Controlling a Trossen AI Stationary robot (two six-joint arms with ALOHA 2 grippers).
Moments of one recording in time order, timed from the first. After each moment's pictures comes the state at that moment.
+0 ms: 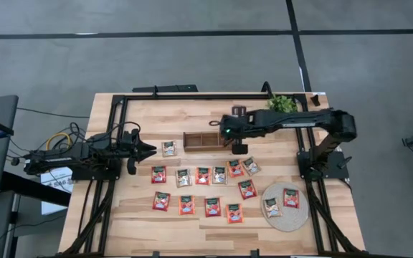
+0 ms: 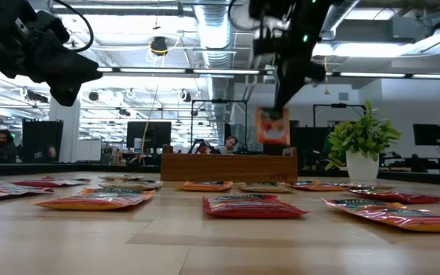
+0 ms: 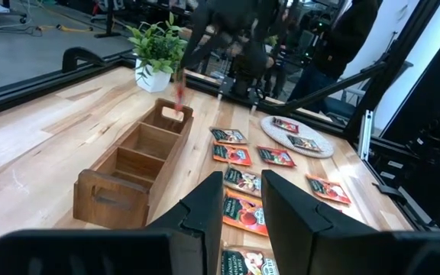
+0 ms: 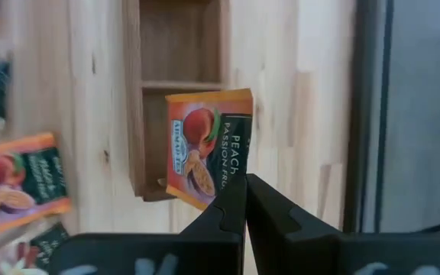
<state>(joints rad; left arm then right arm) 0.10 0.06 0.09 -0.09 0.03 -0.31 -0.11 1.69 1.35 -0.90 0.37 -0.31</state>
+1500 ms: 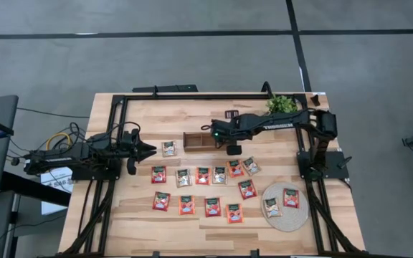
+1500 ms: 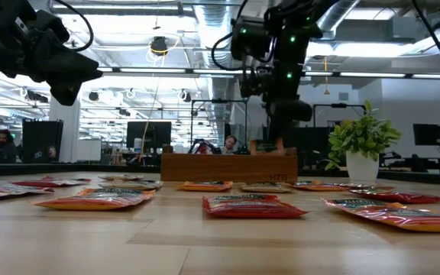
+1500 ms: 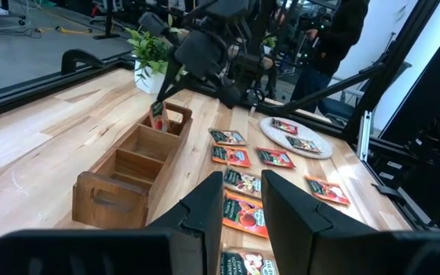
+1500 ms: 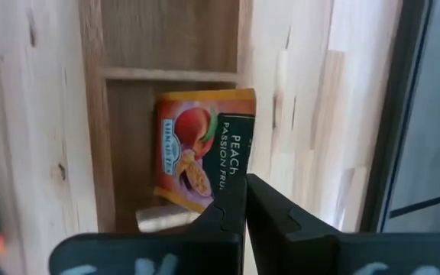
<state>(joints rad) 0.10 0.06 0.09 -0.08 0.03 -0.30 -0.15 1.86 1.35 -0.82 0.40 -0.34</state>
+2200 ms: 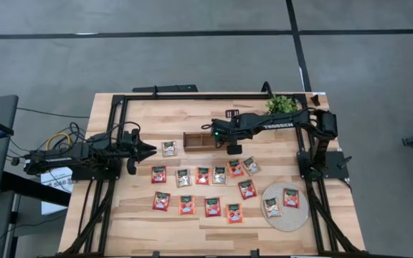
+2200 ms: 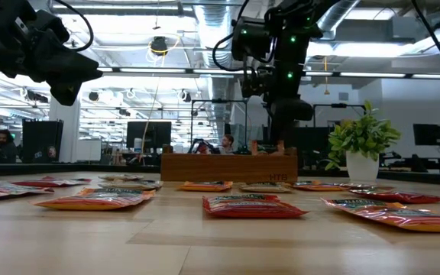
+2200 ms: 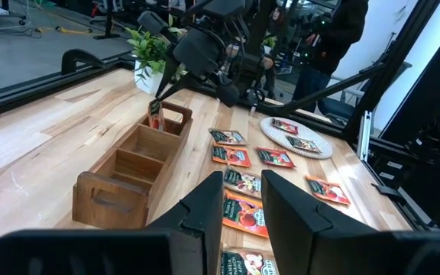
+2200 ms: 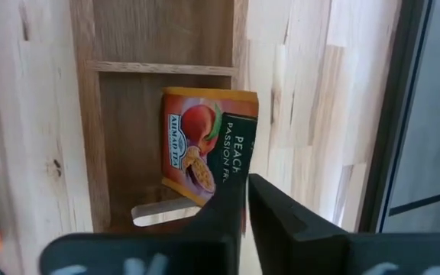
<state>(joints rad) 0.10 0.06 0.09 -0.08 0.03 -0.30 -0.15 1.85 1.35 -0.83 0.39 -0.34</state>
